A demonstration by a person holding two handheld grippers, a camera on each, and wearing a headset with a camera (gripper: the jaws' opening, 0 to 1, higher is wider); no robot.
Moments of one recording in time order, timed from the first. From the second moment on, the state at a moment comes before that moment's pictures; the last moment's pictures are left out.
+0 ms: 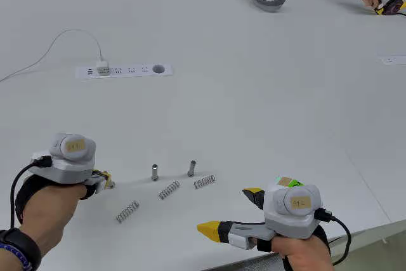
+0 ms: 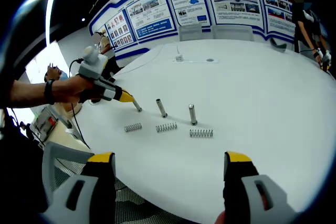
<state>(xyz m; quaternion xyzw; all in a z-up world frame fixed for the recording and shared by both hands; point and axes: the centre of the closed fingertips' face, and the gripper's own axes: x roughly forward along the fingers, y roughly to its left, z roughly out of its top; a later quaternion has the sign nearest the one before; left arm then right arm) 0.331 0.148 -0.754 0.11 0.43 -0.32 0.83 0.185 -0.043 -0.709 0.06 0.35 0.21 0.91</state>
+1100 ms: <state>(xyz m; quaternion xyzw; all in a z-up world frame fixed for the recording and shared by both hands) 0.326 0.137 -0.755 0.13 0.43 -0.35 0.82 0.183 -0.040 -0.713 0.06 0.36 0.21 0.91</state>
